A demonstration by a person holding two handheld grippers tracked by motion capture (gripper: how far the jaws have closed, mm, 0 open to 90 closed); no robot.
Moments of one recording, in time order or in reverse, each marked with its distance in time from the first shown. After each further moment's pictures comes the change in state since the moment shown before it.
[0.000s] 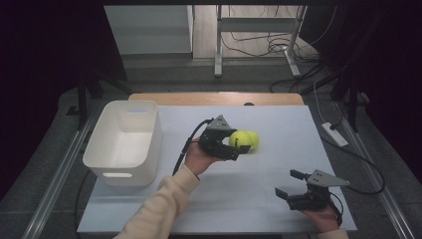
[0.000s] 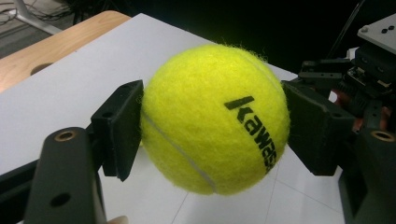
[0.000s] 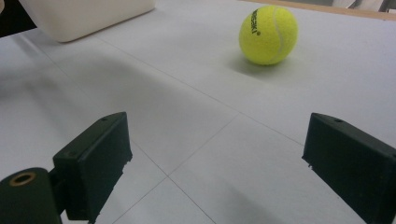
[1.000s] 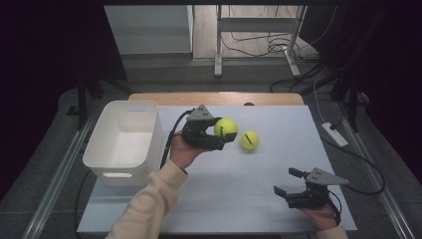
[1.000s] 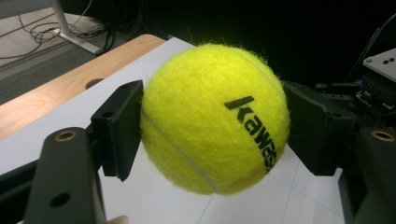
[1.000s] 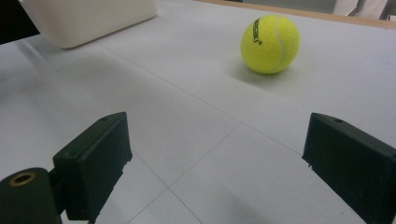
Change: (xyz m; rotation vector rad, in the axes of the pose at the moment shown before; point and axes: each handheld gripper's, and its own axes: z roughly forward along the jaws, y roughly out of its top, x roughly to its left) left arm 0.015 0.009 -0.050 -0.068 0.095 -0.015; right arm -0.001 0.004 0.004 -0.020 0.006 -0.002
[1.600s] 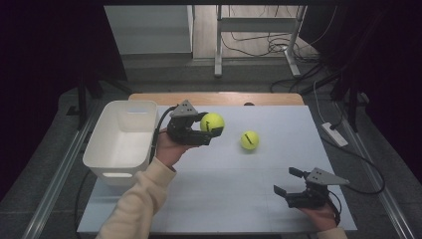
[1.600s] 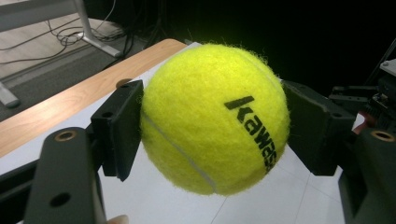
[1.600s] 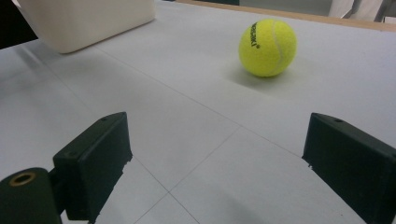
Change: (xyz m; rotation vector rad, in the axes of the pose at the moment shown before) left arm 0.015 -0.002 -0.030 -0.018 0.060 -0.013; right arm 0.002 0.001 -0.001 -0.009 -0.010 0.010
